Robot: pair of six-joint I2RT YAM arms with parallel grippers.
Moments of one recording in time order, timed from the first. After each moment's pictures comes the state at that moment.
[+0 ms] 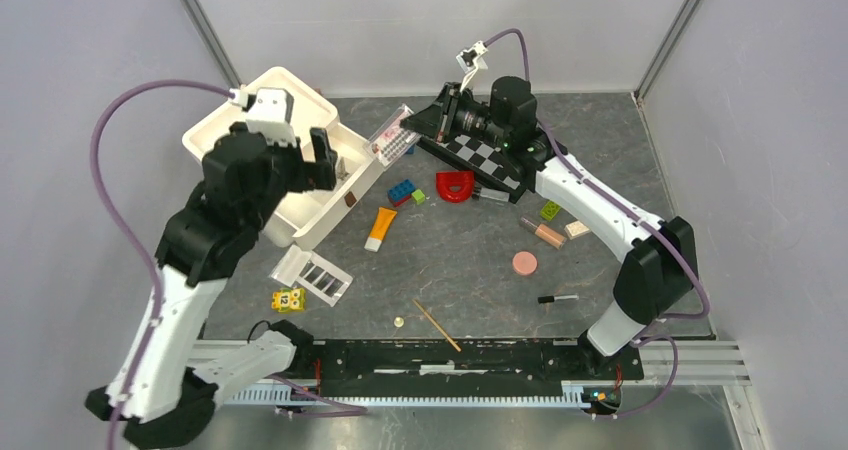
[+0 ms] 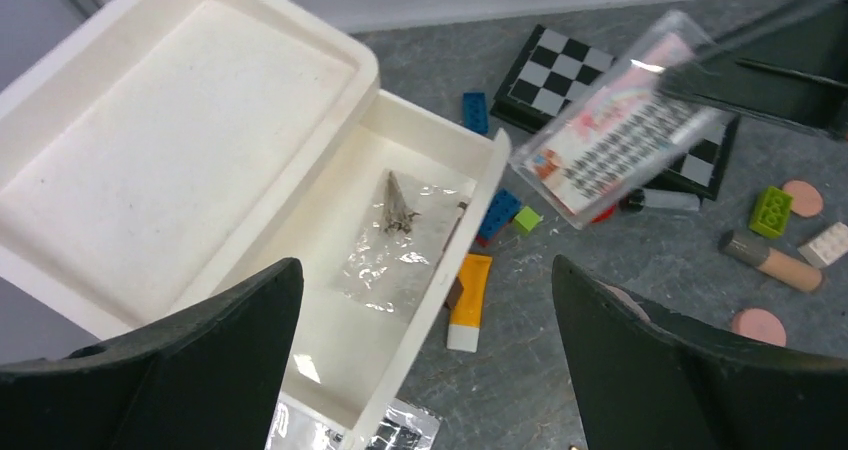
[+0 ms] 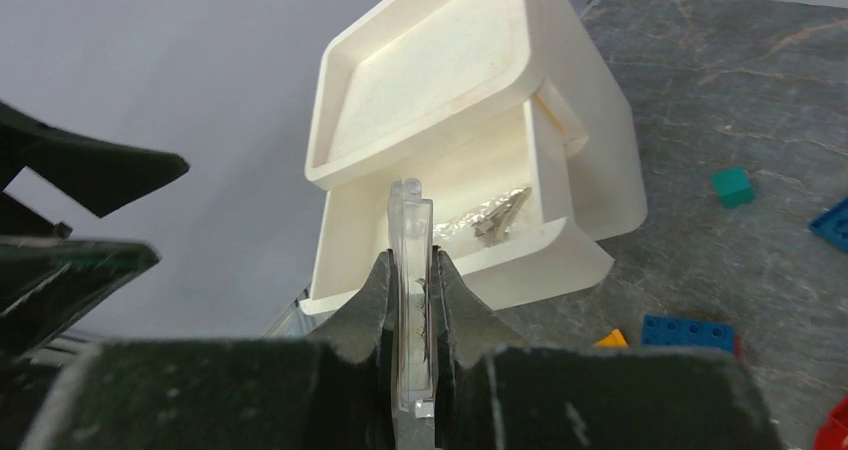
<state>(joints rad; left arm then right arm) -0.64 0.93 1.48 -0.85 -0.45 -0.14 0.59 1.63 1.45 0.18 -0.50 0.67</state>
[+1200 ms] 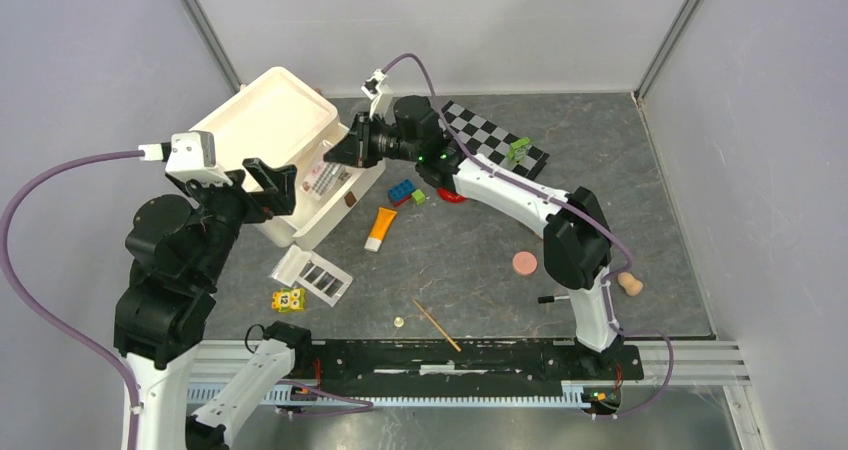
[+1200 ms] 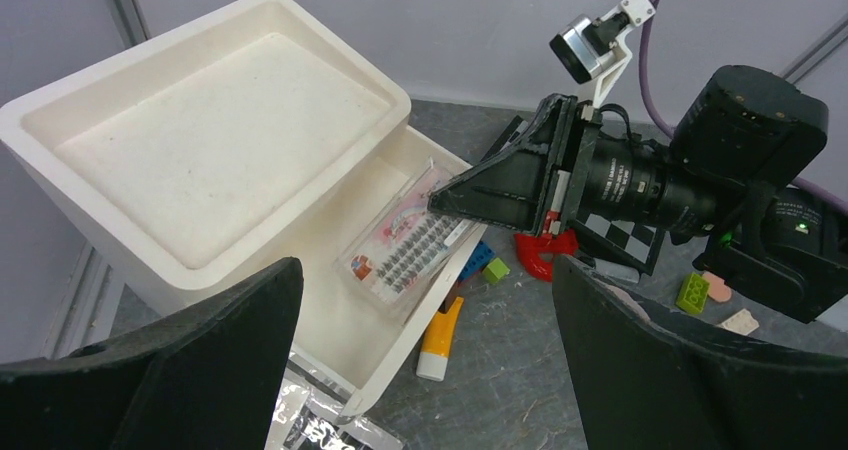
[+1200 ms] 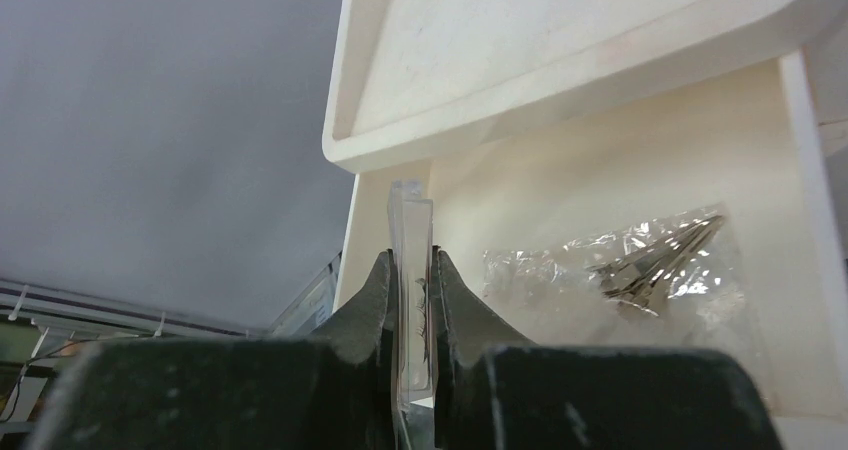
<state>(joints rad) -0.29 0.69 1.41 -0.81 -0.19 -0.24 0.83 2.04 1.81 0.13 -0.43 0.70</state>
